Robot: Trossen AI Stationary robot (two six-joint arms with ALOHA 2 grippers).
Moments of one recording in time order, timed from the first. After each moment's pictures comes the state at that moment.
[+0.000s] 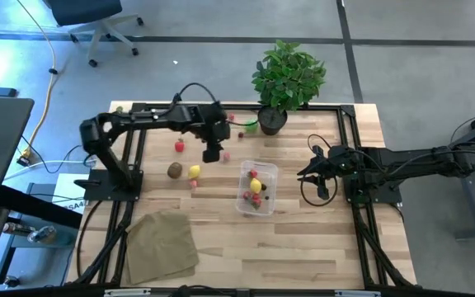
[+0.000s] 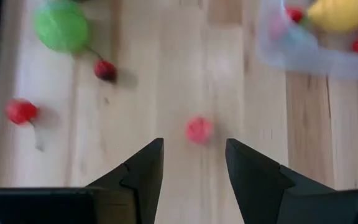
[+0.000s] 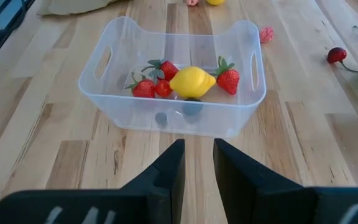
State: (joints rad) left arm 0.54 1.67 1.19 -0.62 0.13 0.39; right arm -0.03 0.67 0.43 -0.37 -0.06 0.02
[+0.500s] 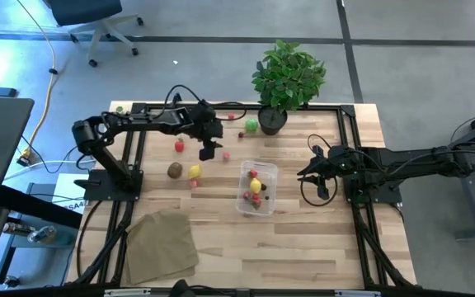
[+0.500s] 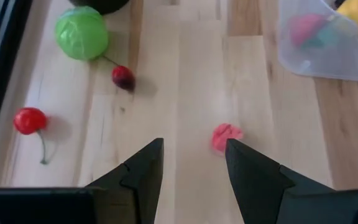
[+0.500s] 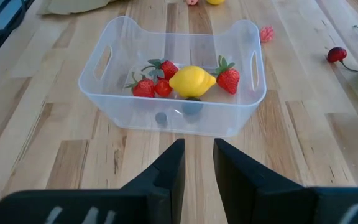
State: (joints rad) left arm 0.63 1.63 0.95 -0.27 0.25 0.46; right arm -0.03 0.67 0.43 -0.37 -0.06 0.02
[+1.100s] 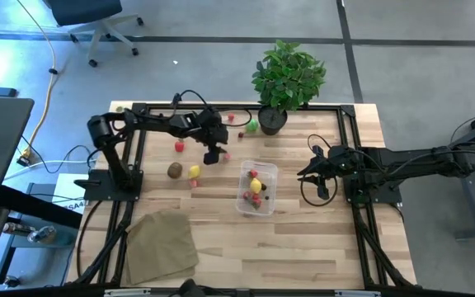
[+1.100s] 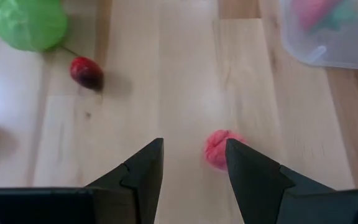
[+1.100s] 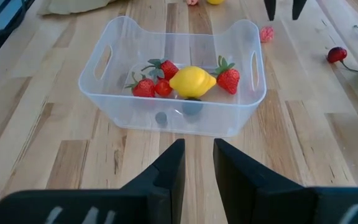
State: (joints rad) left arm 0.63 1.77 0.95 -0.16 0.31 0.47; right arm -0.03 0.67 0.43 -0.37 -0.06 0.02
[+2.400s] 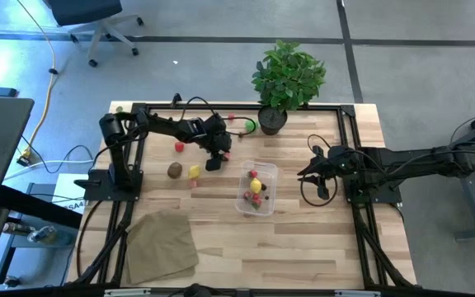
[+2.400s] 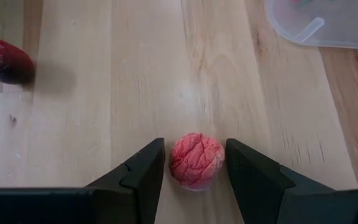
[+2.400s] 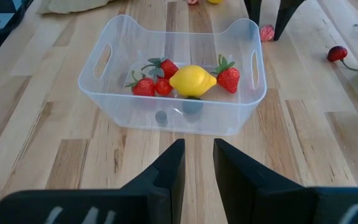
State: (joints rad) left arm 0.58 1.88 0.95 -0.11 0.34 0.47; right arm -0.03 0.67 0.43 -0.38 -0.06 0.02
